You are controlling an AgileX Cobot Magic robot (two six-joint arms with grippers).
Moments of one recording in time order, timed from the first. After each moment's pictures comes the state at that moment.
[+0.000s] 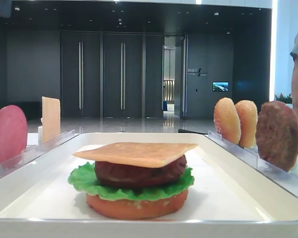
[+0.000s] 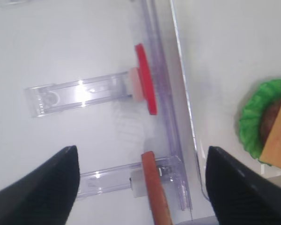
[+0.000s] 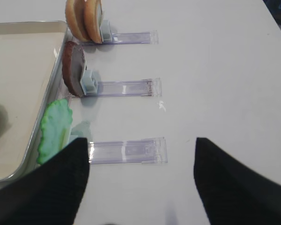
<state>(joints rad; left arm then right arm) -0.36 1.55 -1.37 0.01 1.22 -0.18 0.01 -0.01 -0.51 0.10 1.13 -0.04</state>
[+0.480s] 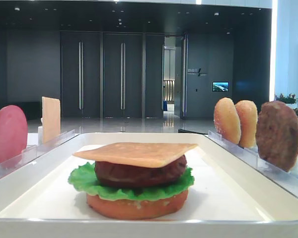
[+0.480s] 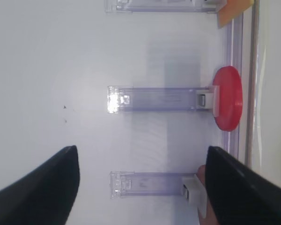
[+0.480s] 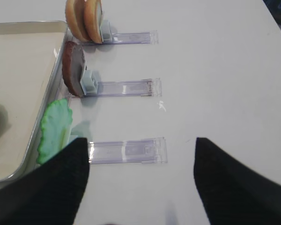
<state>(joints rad) -0.06 1.47 -1.37 0.03 1.24 -0.10 0.01 -0.01 -0.51 0.10 1.13 -0.04</state>
